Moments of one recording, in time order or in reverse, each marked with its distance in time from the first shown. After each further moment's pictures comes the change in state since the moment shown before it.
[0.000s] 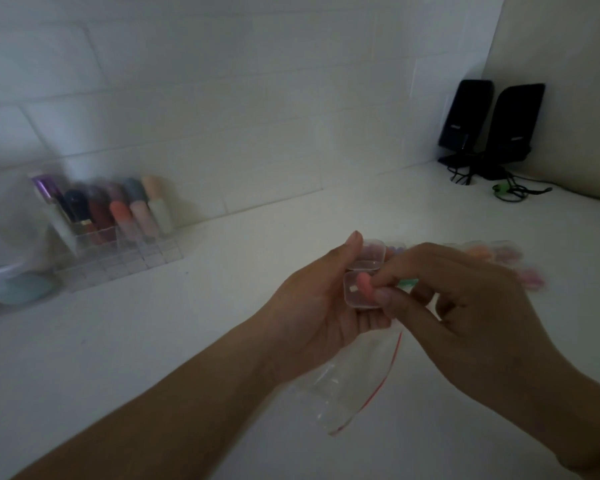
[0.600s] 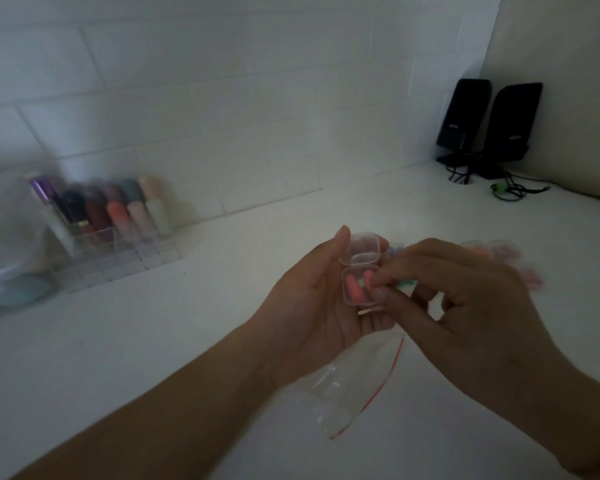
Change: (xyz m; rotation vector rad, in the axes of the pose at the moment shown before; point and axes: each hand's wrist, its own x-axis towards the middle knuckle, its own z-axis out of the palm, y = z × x) left_hand -0.002 0.003 0.001 -0.148 -0.018 -0.019; right_hand 0.001 -0.001 -0.001 -0.053 0.025 -0.003
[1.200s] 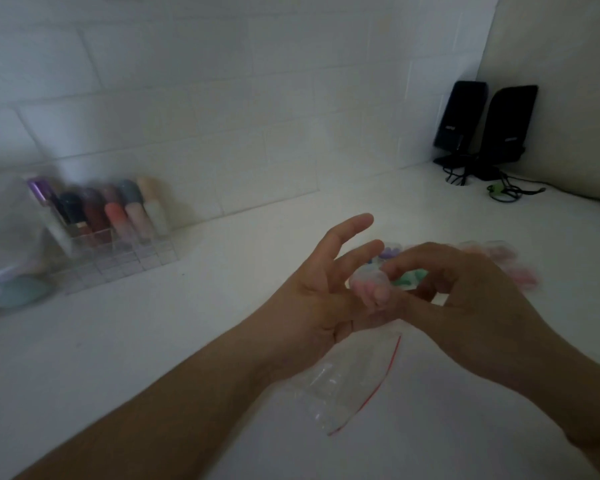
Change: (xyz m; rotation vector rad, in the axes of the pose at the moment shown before) left_hand -0.009 0.002 0.005 0.317 0.050 0.099; right_hand 0.009 0.004 -0.005 0.268 -0.151 0.380
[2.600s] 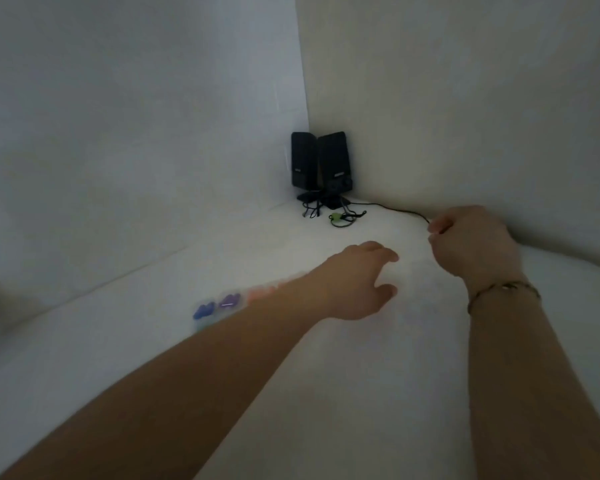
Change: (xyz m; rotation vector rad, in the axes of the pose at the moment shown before) left_hand 0.199 -0.076 0.154 1.634 -0.374 0.202; right_hand -0.008 0.139 -0.207 -0.413 0.554 0.673
